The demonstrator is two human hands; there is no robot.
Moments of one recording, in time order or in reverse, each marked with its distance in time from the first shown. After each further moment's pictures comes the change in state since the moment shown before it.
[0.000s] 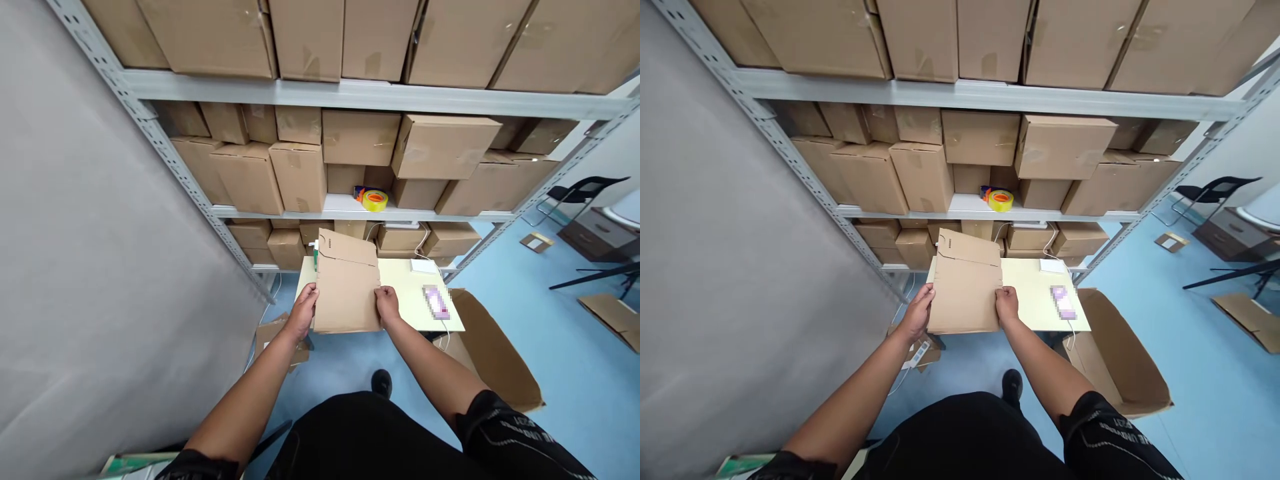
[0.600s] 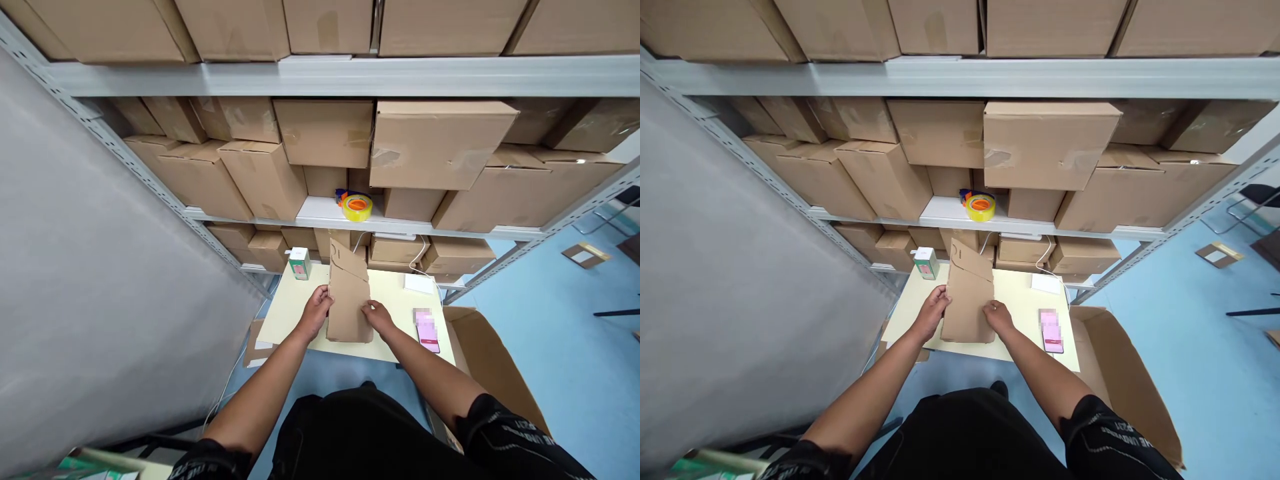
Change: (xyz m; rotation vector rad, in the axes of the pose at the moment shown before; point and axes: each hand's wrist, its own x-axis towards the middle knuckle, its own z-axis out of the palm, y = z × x) left_hand 0.104 -0.044 0.159 0.178 0.057 -0.072; right_hand 0.162 0.021 -0.064 -0.328 -0.361 0.036
